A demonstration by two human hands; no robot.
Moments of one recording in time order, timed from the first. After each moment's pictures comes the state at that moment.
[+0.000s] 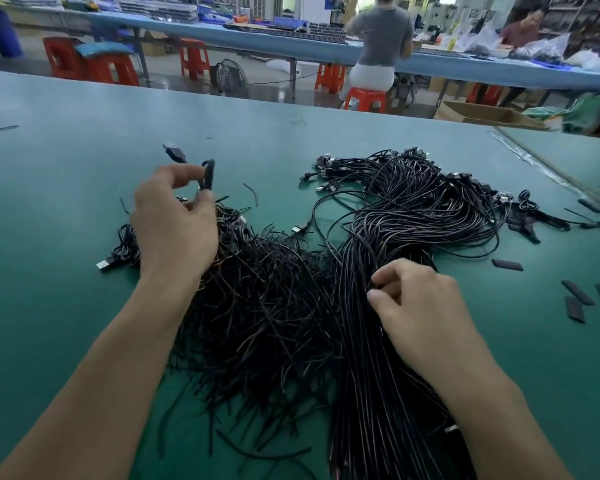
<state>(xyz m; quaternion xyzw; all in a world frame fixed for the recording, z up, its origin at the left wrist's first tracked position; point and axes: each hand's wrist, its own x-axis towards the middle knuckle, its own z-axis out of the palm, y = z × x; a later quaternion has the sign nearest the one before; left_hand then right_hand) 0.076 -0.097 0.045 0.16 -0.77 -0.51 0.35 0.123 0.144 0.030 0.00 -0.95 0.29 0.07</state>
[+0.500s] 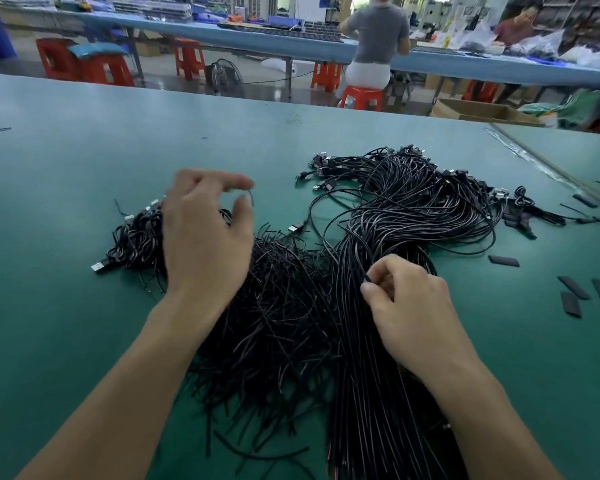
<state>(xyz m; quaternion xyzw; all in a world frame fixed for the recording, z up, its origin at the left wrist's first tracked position) 0.087 -0.069 0.041 0.04 -0.85 -0.37 0.38 0.122 0.138 0.025 0.01 -0.94 0.32 0.09</state>
